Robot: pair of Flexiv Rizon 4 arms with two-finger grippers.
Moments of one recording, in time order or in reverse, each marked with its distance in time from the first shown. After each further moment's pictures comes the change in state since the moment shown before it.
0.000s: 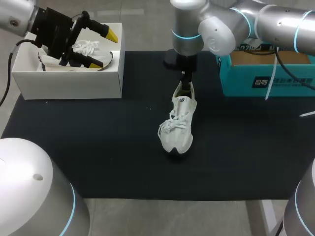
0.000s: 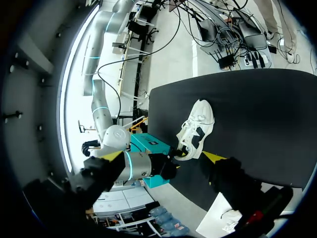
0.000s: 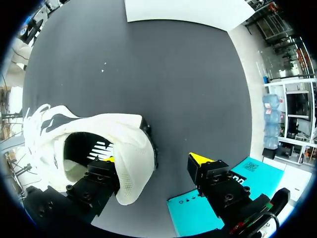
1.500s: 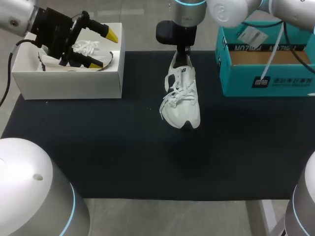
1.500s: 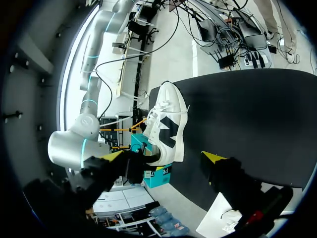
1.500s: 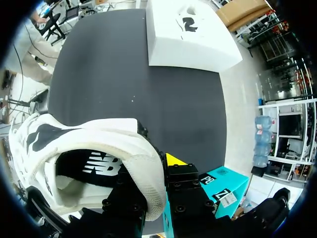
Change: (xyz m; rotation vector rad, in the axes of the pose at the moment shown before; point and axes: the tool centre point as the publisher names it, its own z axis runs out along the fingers) left arm 0.000 0.000 0.000 0.000 0.000 0.000; right arm 0.015 0.022 -0.139 -0.112 -0.048 -0.119
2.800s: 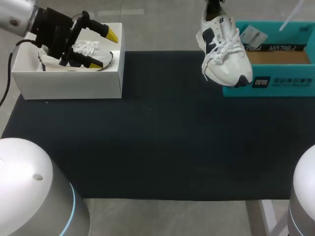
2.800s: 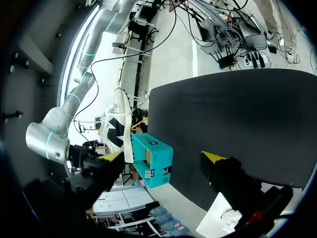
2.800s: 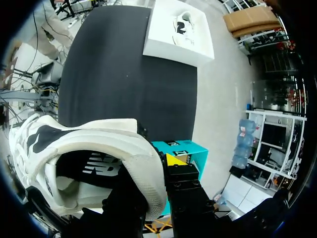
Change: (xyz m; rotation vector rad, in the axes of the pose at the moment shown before) left arm 0.000 0.000 0.000 0.000 0.000 0.000; right arm -0.063 -0.076 -0.155 0.102 -0.092 -0.156
